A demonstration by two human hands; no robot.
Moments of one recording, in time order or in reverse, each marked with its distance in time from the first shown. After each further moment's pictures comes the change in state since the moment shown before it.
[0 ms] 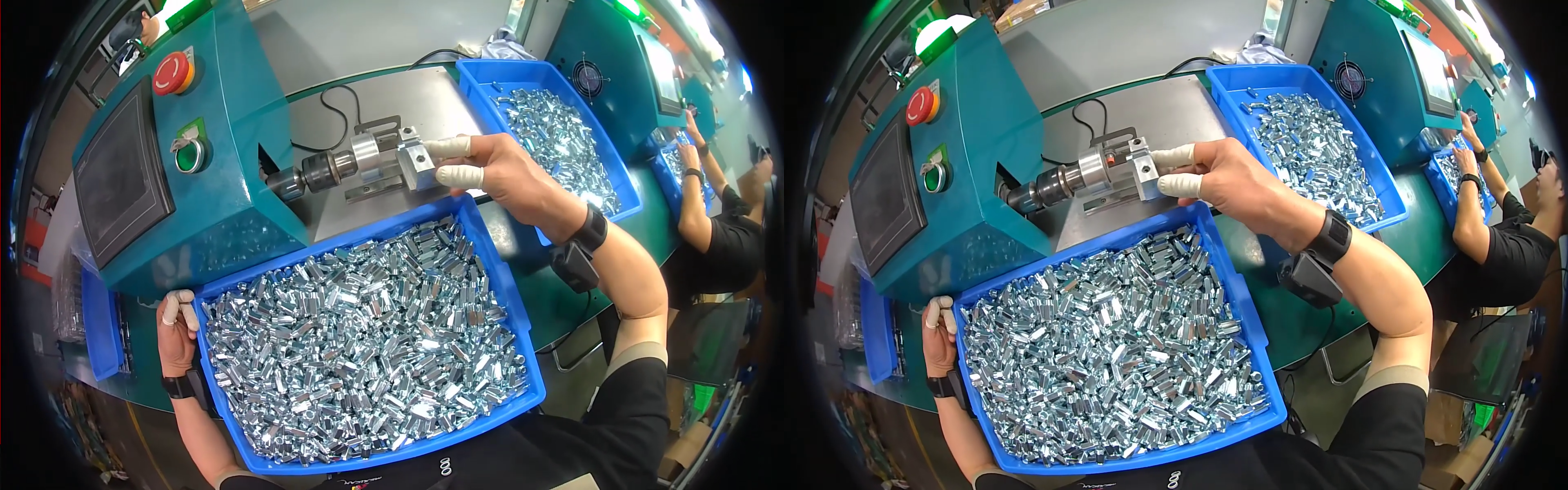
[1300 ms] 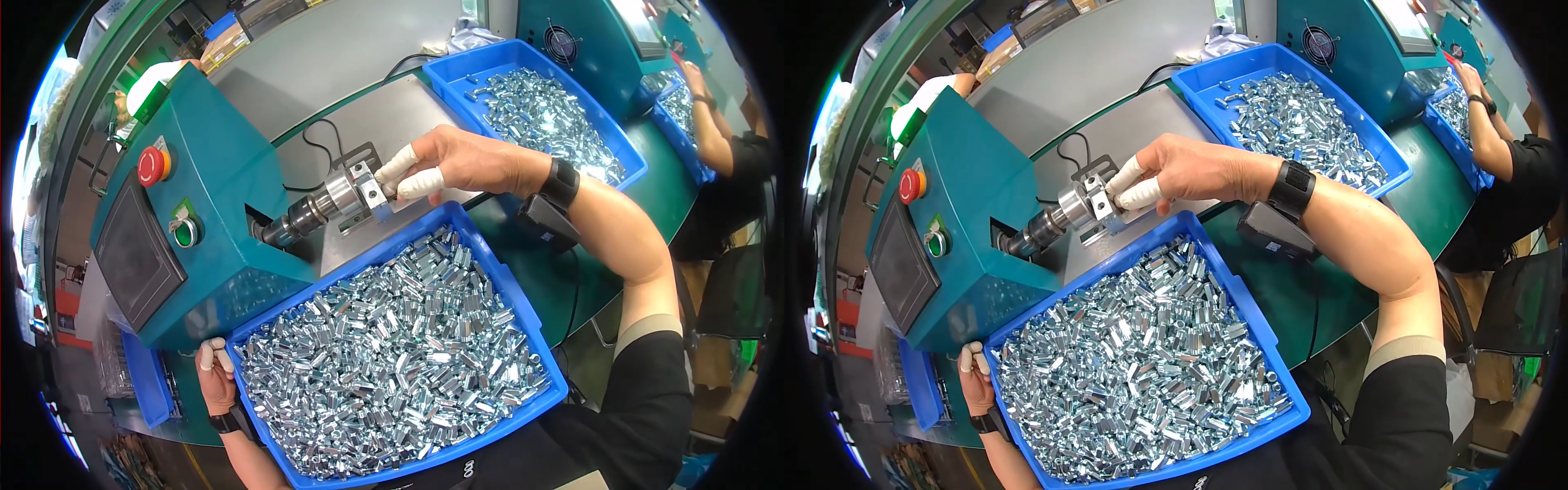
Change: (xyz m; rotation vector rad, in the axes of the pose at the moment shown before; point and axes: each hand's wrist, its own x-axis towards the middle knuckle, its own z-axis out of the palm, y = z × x) left_hand 0.002 -0.005 -0.009 -0.038 -0.002 0.002; right_hand 0.028 0.001 -0.017 -0.001 -0.293 -0.121
